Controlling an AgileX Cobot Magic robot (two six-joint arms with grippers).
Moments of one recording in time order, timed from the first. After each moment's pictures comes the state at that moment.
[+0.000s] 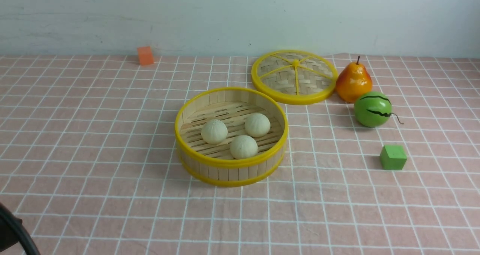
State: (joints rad) right arm -0.05 -0.01 0.01 0.03 0.39 0.09; left arm -0.47 0.56 -0.80 0.03 1.00 -0.18
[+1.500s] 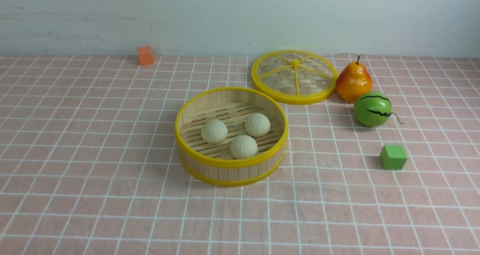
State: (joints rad) right arm -0.05 -0.01 0.01 0.03 0.39 0.10; left arm -0.04 -0.01 0.03 -0.01 0.37 -0.24
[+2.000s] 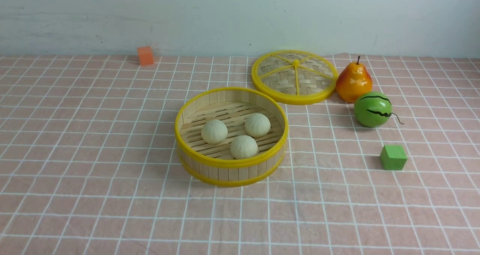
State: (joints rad) right arm -0.05 -0.01 0.01 0.03 0.39 0.10; left arm -0.04 -0.01 0.03 -0.01 0.37 -0.24
